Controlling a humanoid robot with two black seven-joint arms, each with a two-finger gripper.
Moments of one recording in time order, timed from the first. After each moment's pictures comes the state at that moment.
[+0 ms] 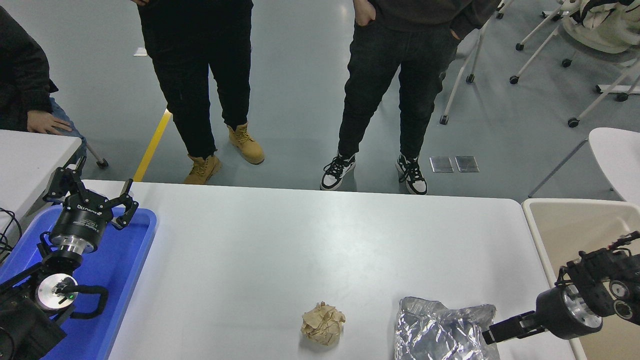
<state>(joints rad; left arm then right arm) -0.55 0.46 -0.62 -0.39 -0.23 -0.70 -0.58 0.86 -0.86 -0.08 1.26 -1.49 0.51 0.30</state>
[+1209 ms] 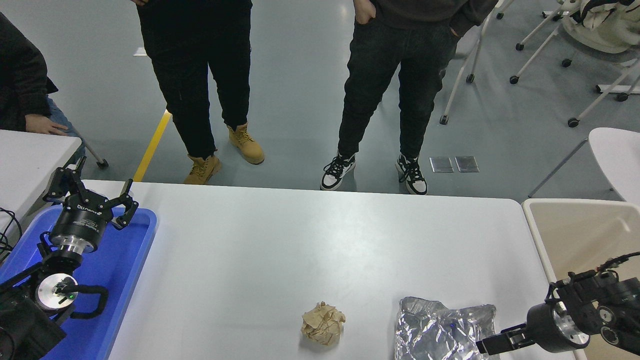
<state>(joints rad) -0.55 0.46 -0.62 -0.39 -0.23 -0.70 -0.58 0.78 -0.82 -0.10 1.20 -1.57 0.36 0.30</state>
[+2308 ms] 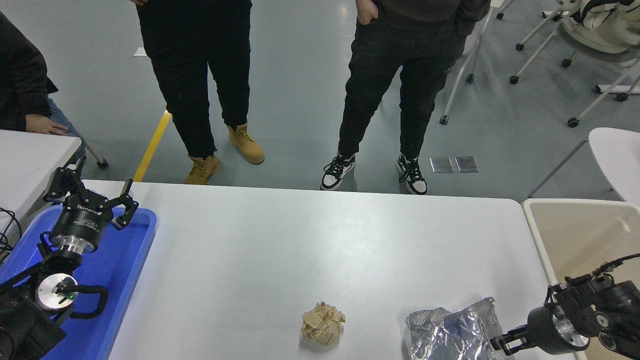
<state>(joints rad) -0.55 0.46 -0.62 -0.39 -0.23 -0.70 -0.58 0.76 -0.79 -0.10 1.15 -1.65 0.34 0.31</state>
